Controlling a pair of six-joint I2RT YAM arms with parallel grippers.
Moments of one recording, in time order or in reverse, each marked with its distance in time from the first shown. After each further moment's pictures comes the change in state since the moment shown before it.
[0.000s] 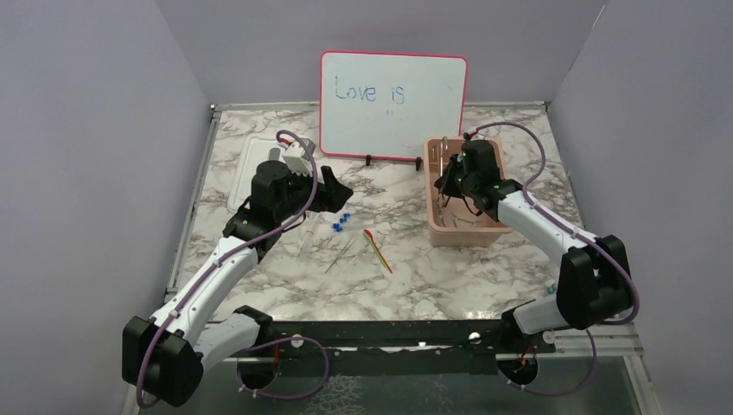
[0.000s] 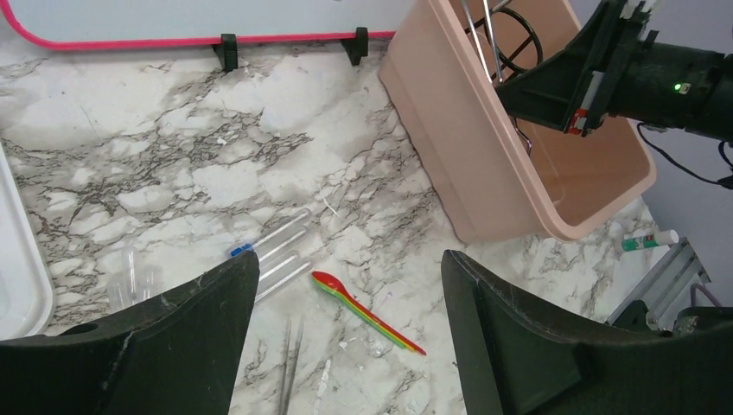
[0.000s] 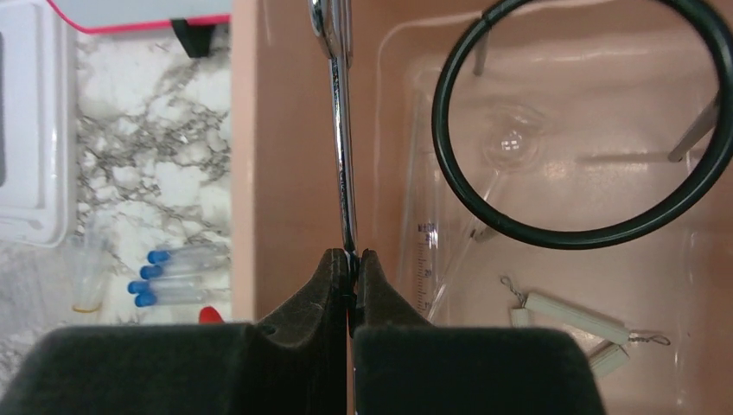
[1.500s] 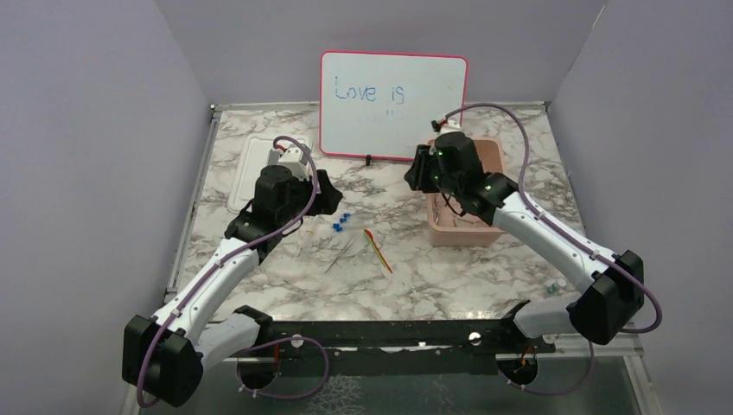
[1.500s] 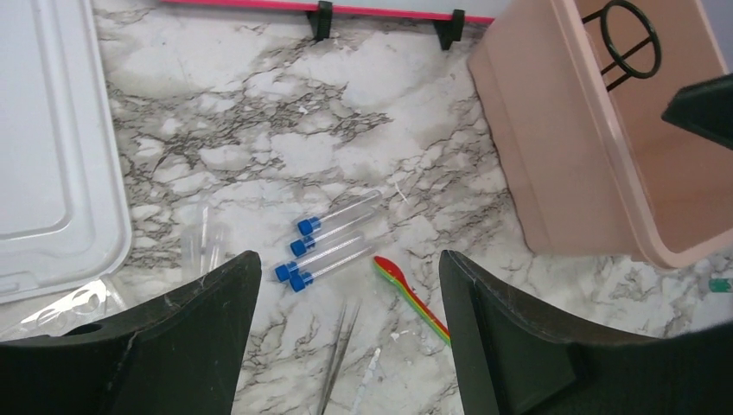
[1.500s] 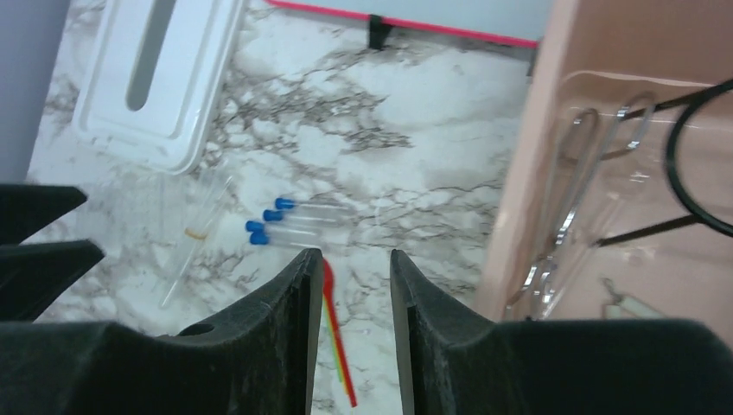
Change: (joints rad) left arm 0.000 0.001 -0.033 -0.049 -0.161 0.016; right arm 0.237 -0.062 0.199 -0.190 0.102 -0.033
